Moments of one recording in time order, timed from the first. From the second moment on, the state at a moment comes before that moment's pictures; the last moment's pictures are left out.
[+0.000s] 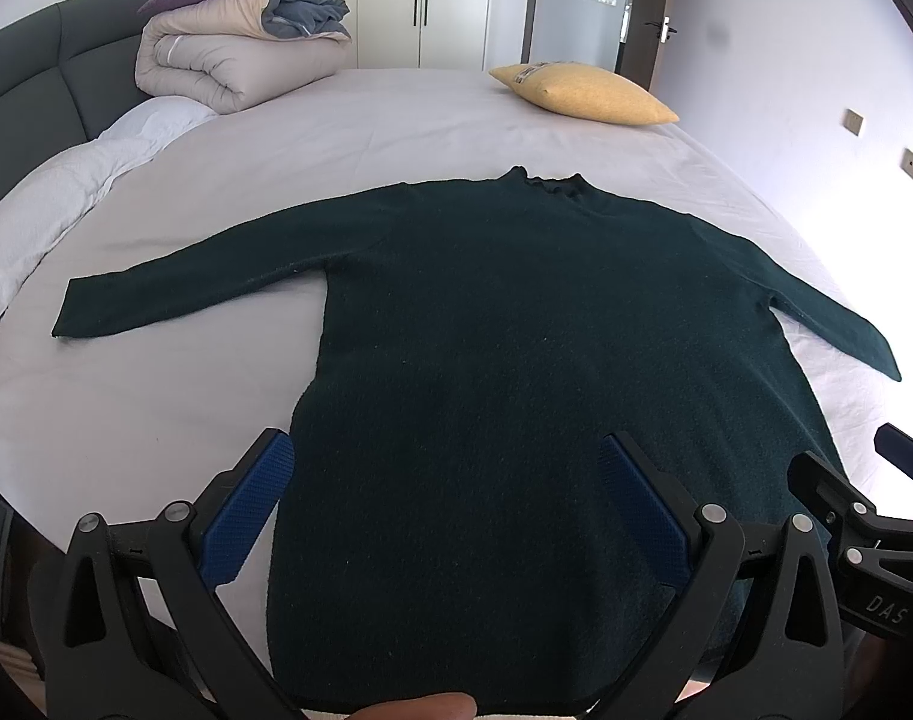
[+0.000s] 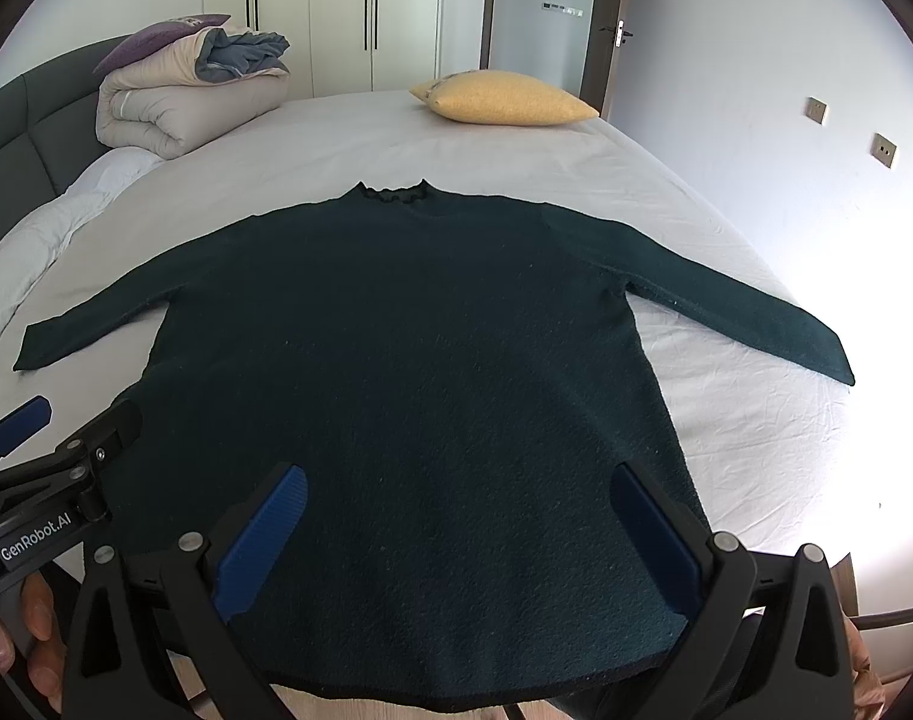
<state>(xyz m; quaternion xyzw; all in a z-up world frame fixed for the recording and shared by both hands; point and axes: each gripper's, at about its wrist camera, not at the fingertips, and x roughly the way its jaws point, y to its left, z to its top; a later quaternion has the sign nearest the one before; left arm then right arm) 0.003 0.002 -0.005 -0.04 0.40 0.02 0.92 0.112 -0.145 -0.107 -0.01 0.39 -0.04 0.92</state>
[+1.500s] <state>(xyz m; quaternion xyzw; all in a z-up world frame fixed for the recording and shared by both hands) 0.004 0.004 -0.006 -0.04 0.40 0.02 0.92 0.112 -0.144 -0.109 -0.01 0.39 -0.04 0.92</state>
